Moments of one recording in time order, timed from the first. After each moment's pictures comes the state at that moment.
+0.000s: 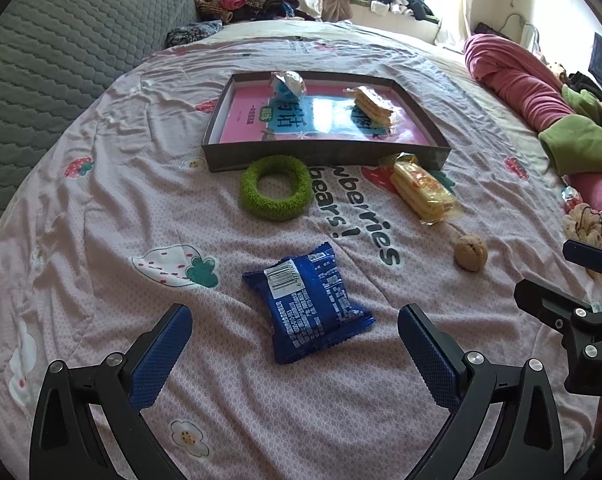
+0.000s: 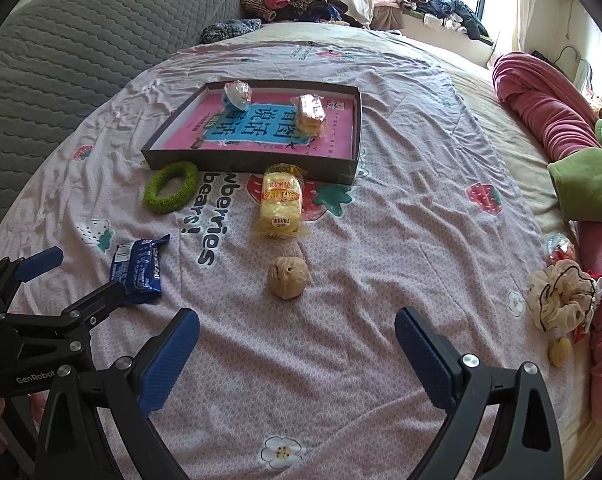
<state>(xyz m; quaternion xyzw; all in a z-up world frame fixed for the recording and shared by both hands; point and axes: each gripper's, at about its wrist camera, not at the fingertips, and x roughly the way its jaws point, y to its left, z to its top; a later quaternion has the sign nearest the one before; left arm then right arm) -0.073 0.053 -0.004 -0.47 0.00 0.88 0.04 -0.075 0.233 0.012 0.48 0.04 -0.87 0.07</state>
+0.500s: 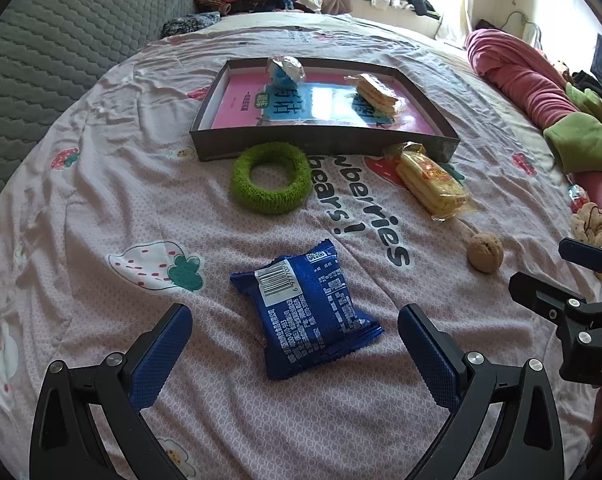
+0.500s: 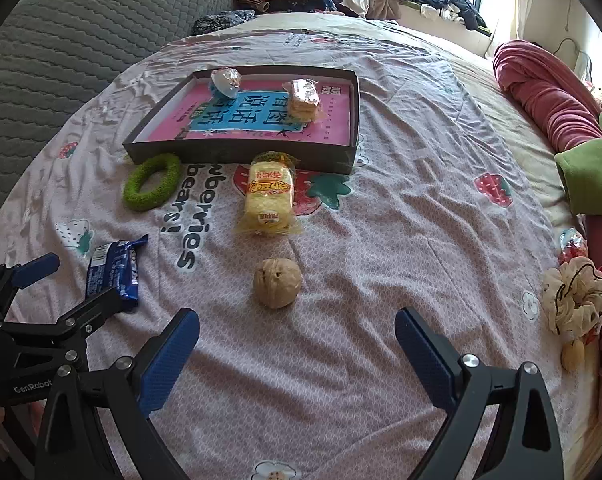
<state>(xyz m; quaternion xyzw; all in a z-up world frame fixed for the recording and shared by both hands) -0.088 0.055 -0.025 -0.47 -0.01 0.88 0.04 -0.096 0.237 -0.008 0.50 0.04 -0.87 0.06</state>
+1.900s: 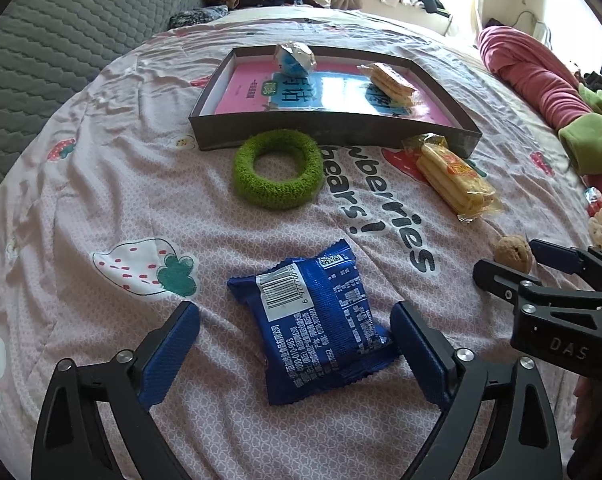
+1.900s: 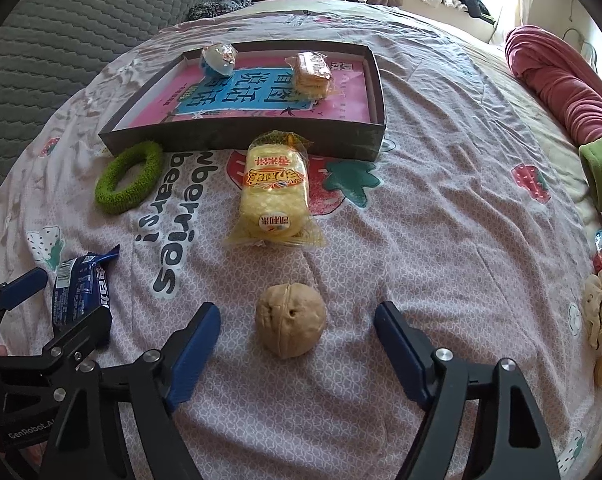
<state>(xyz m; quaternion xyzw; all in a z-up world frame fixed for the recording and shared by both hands) -0.103 0.056 -0.045 -0.48 -0.01 0.88 0.03 -0.131 0.222 -0.049 0.51 0.03 -0.86 0.06</state>
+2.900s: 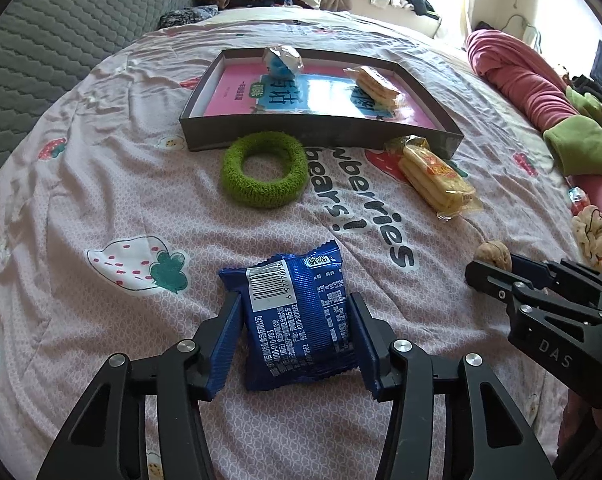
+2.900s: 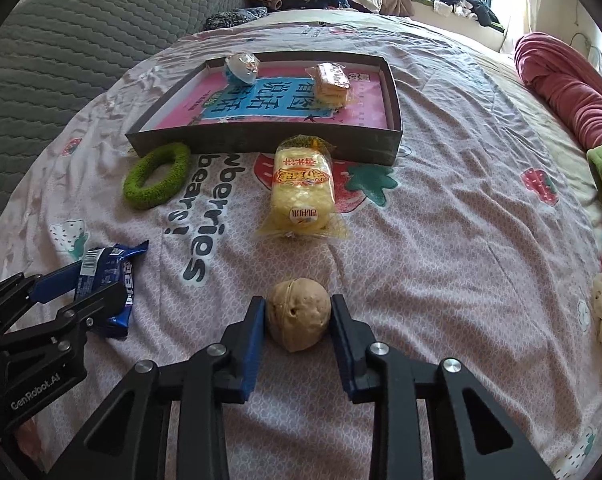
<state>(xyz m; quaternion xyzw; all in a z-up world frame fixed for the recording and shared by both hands) -0.097 0.054 -0.038 -0.48 -0.02 0.88 0.05 -0.112 0.219 -0.043 0.49 0.02 -0.87 0.09</state>
